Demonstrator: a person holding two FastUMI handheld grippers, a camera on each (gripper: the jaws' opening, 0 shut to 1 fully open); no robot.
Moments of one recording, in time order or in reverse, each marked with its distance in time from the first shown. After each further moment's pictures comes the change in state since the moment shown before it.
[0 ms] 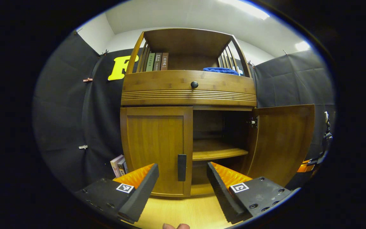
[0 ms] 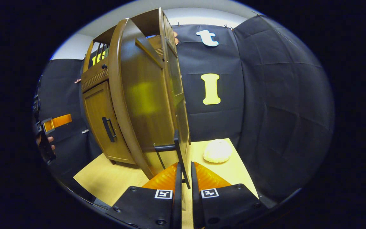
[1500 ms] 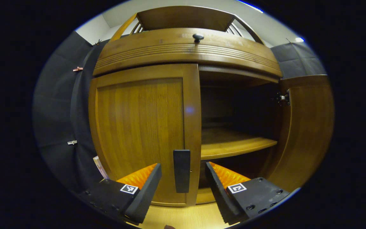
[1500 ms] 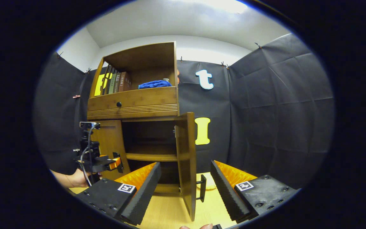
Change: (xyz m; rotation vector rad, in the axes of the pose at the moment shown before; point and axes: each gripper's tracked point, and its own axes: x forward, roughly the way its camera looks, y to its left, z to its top) left arm 0.173 0.013 -0.089 0.016 0.094 0.022; right arm -0.092 0.101 0.111 -0.125 -0.351 -0.144
